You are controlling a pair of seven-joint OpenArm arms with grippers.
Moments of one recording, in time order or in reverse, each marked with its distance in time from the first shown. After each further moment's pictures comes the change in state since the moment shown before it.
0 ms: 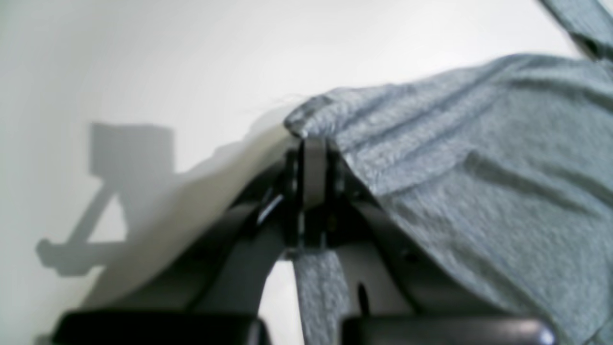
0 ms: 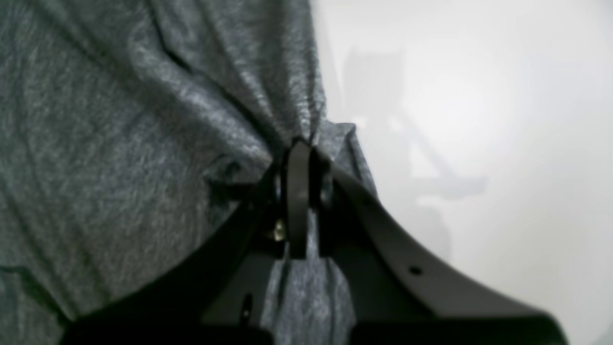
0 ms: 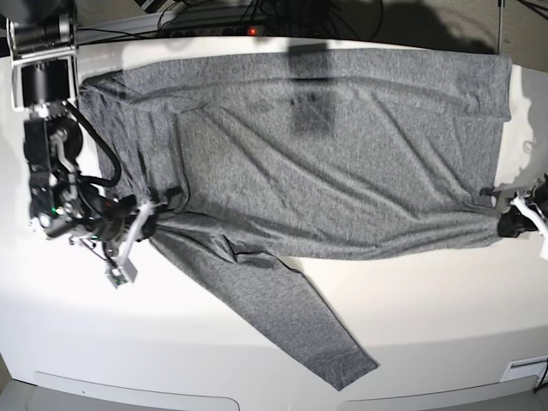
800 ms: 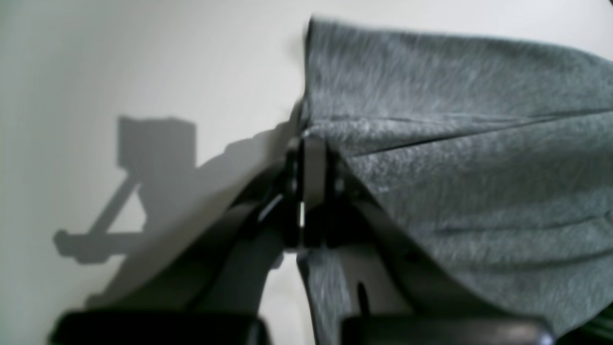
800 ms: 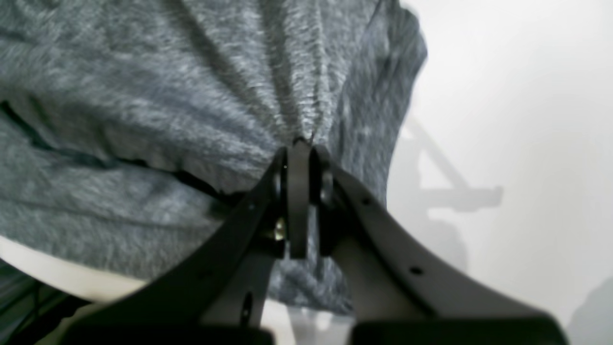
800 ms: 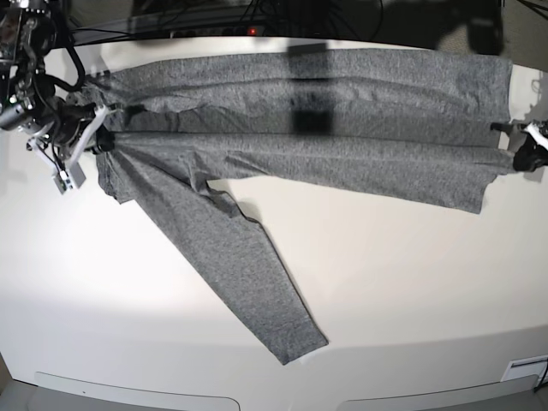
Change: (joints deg) left arm 28.8 -0.1 -20.0 20.5 0.3 2.8 5.8; right arm -29.6 -0.4 23.6 17.0 4.2 6.4 -1.1
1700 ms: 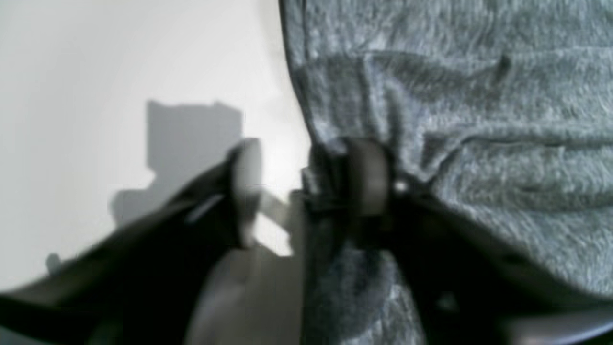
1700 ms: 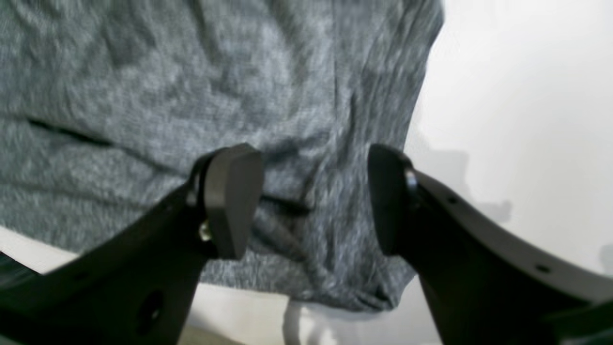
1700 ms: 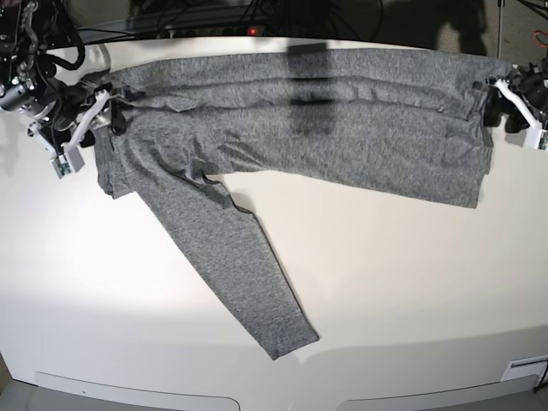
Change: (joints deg) left arm 5.6 8.8 -0.7 0.0 17.2 -0.2 -9.3; right arm -3.3 0.0 0.4 0.0 0.0 0.0 6.3
